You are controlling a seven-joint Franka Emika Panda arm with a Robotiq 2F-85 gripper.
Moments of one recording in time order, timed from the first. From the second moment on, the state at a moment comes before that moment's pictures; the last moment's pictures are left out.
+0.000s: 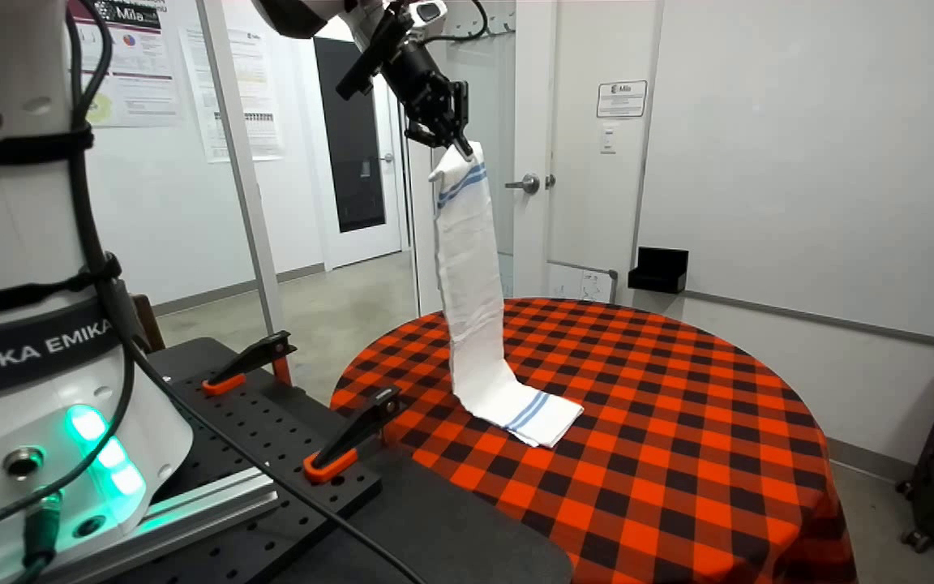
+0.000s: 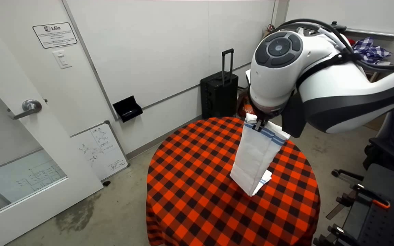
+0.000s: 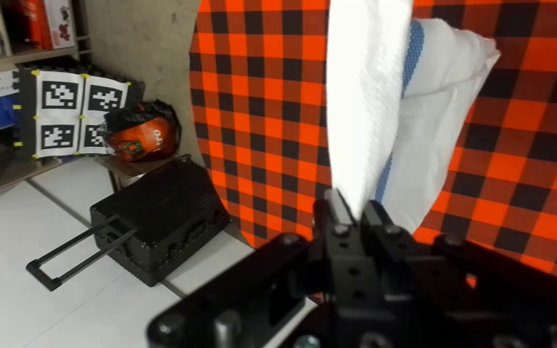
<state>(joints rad) 0.20 -0.03 0.08 -2.36 -0.82 2.27 0.65</state>
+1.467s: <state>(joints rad) 0.16 0.17 0.11 -2.26 -1.18 1.99 0.78</state>
